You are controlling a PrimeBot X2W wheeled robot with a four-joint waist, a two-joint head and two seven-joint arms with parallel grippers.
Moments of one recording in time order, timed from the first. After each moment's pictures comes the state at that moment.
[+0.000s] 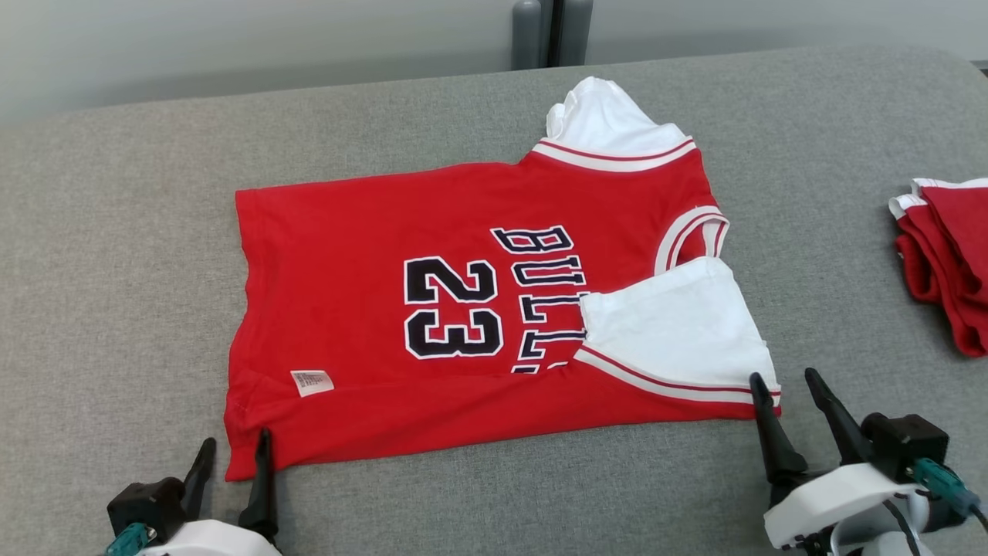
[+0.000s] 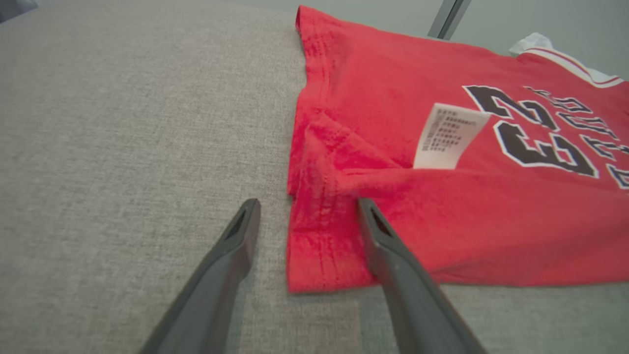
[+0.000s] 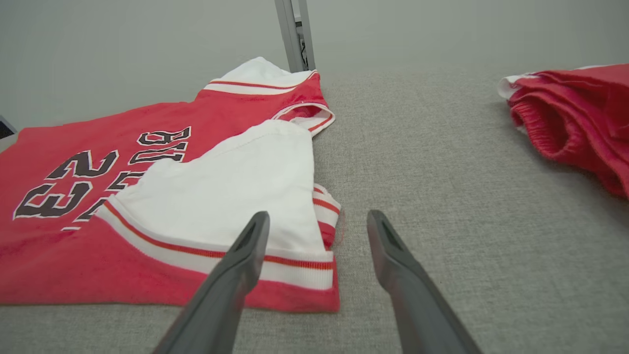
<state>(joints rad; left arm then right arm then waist) -0.01 0.21 -0.18 0.36 -0.50 0.08 -0.23 -0.11 -0.11 0.09 0.37 0.28 0.13 -0.24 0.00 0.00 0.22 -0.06</state>
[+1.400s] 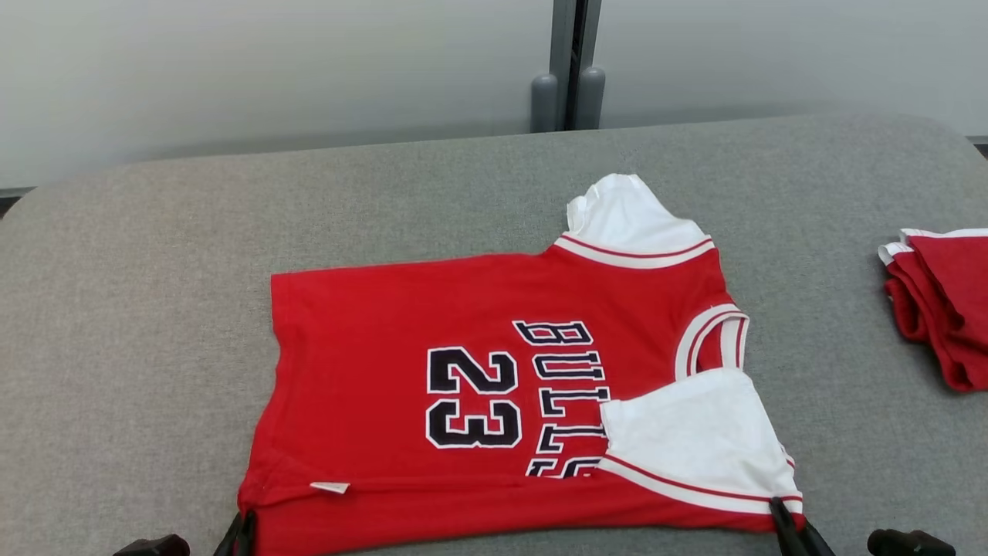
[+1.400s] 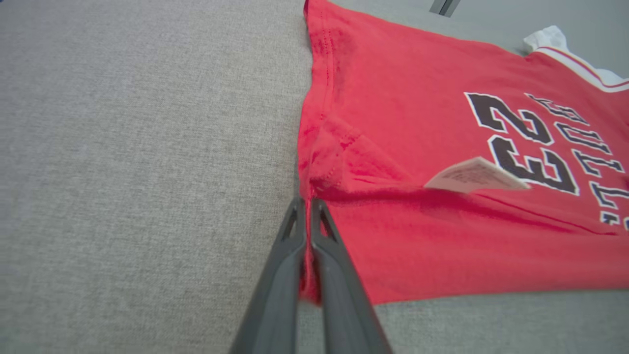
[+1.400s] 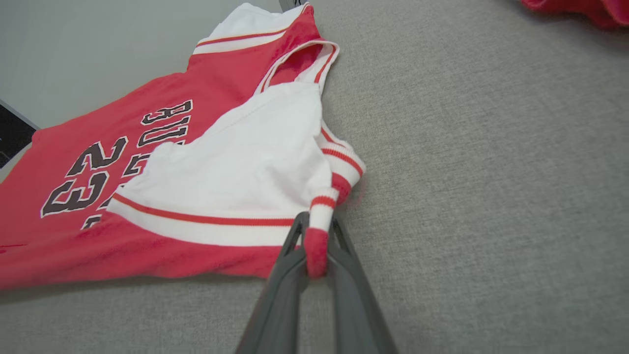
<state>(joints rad) 0.18 0.26 -0.20 0.18 -0.56 0.14 -0.04 0.12 -0.08 0.09 0.34 0.42 0.13 -0.17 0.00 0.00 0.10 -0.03</state>
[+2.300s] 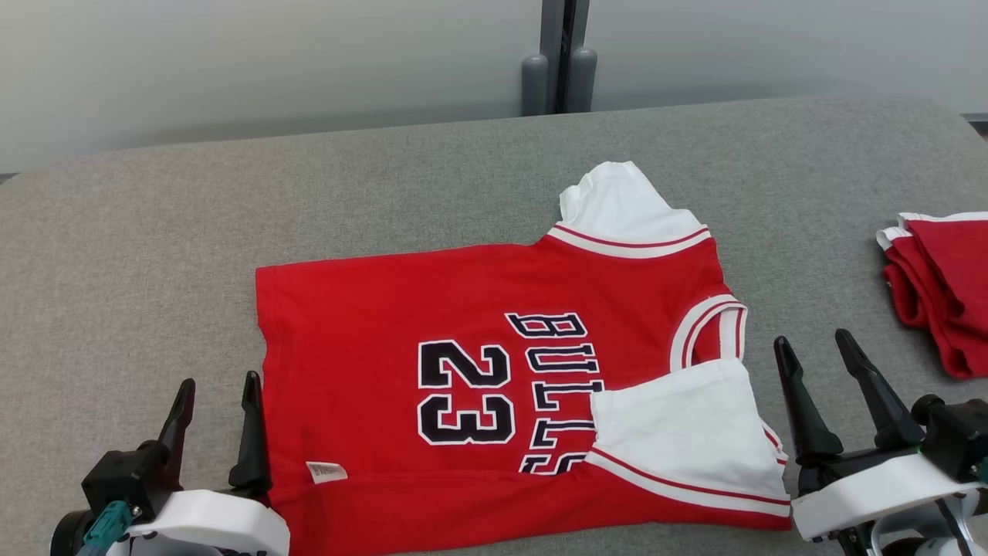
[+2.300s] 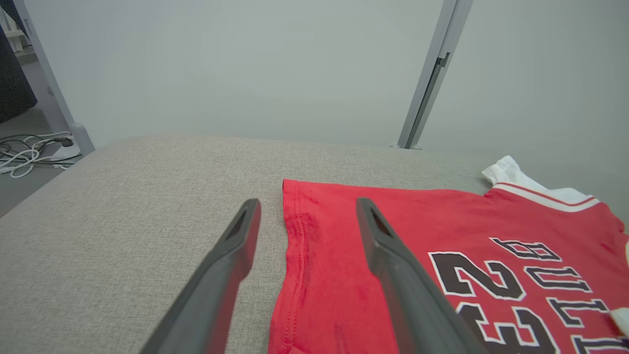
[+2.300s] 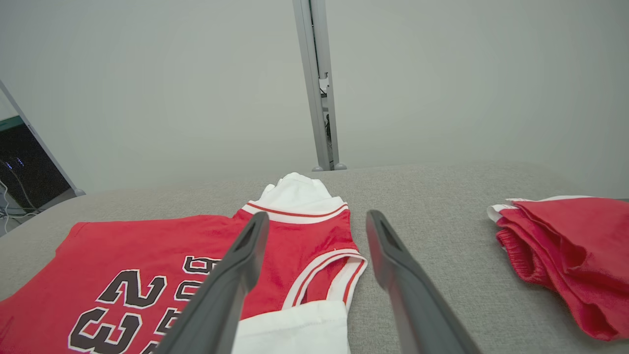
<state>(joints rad) 0.03 0.26 -0.20 0.03 -0.46 0.24 -0.16 0.00 -0.08 0.02 -0.03 0.26 0.13 -0.06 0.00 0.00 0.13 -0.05</state>
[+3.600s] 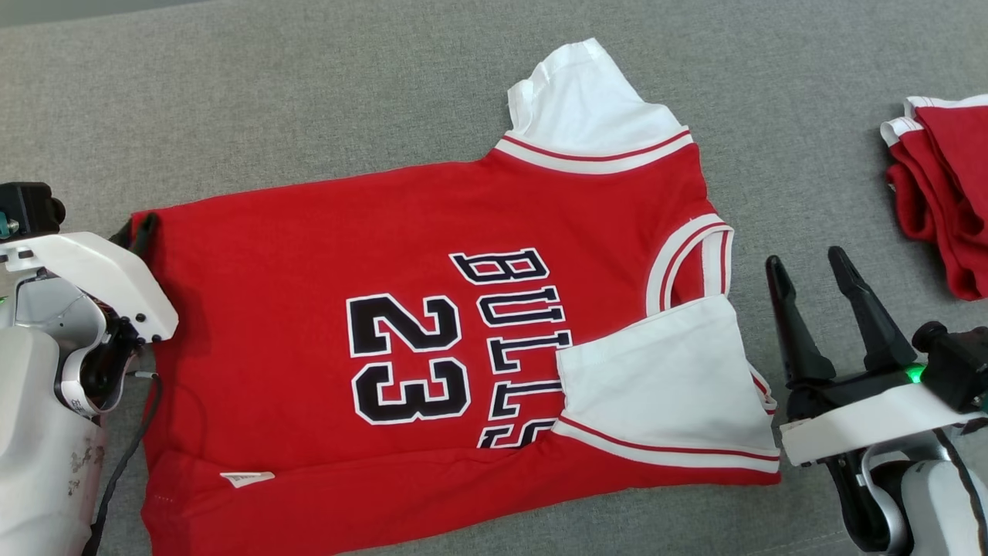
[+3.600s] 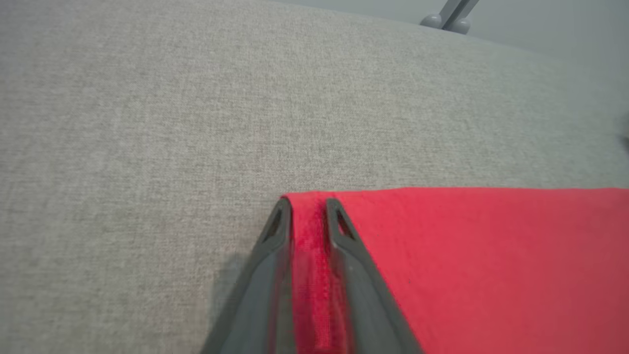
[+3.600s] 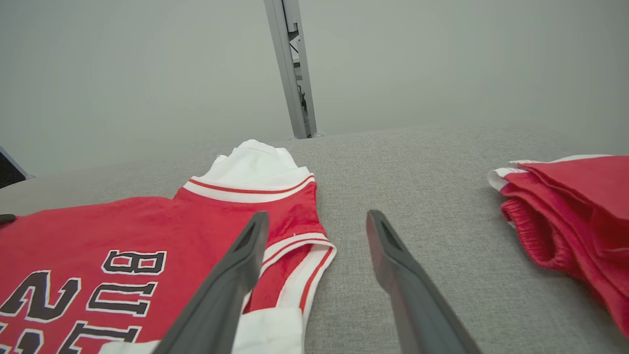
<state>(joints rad) -0.61 0.38 -0.19 0.60 -0.66 0.00 0.27 -0.17 -0.10 0.06 0.02 0.30 0.13 -0.10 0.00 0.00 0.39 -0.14</state>
